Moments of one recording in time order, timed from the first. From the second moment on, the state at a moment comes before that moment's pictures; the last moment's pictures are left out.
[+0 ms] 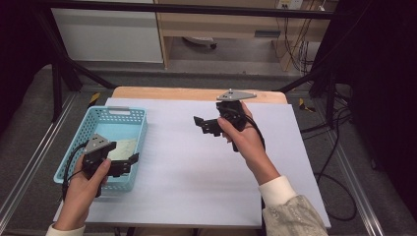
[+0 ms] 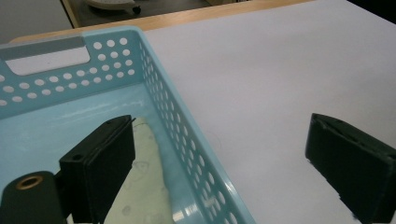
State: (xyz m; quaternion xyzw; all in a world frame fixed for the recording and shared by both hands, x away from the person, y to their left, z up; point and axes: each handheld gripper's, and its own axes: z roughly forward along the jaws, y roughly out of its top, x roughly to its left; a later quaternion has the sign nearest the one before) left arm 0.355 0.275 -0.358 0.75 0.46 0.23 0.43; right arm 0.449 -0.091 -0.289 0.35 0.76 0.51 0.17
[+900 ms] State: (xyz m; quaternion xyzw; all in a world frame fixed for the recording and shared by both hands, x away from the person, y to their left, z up) left arm 0.351 0.279 -0.361 0.75 0.45 0.22 0.43; right arm 0.444 -0.158 -0.285 0.39 0.73 0.52 0.19
